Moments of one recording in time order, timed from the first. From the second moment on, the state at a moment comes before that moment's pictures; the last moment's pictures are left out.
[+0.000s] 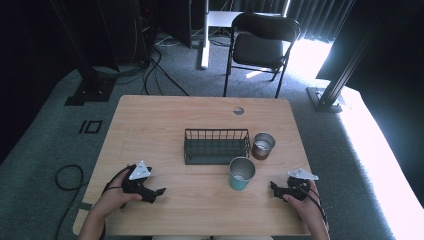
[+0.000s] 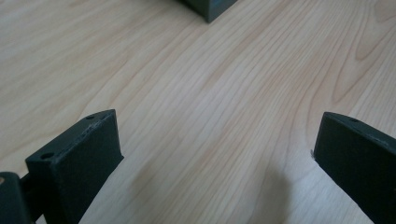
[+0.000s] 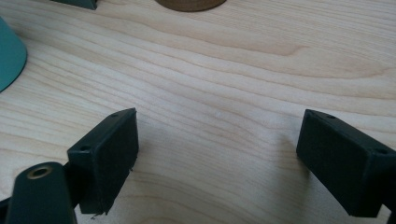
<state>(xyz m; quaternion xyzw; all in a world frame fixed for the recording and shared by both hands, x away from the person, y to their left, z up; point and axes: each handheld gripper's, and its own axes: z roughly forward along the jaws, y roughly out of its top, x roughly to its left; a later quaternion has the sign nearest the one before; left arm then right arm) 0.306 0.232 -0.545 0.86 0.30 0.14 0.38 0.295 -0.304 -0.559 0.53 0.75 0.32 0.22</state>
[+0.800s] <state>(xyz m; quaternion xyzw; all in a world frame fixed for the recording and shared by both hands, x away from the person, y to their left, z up) 0.317 0.179 -0.538 0.87 0.24 0.11 0.41 0.295 -0.304 -0.559 0.53 0.75 0.33 0.22</state>
